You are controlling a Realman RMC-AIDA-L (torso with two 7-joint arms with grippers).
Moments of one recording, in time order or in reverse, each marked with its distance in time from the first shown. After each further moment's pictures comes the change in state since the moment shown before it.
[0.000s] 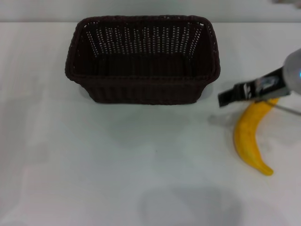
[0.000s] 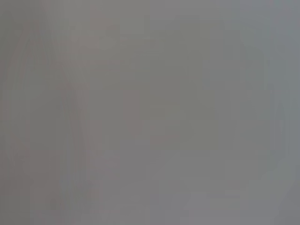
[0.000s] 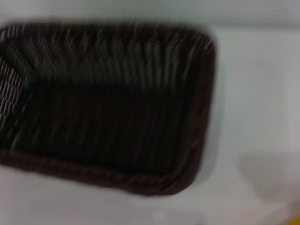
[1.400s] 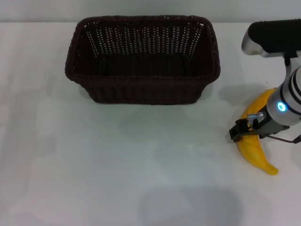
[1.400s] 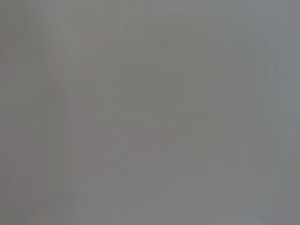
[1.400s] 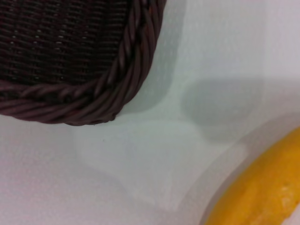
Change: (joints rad) left arm -0.042 -0.001 0.001 -0.012 -0.001 0.010 0.001; right arm 0.088 0.005 -0.134 0.367 -0.054 -0.086 0.075
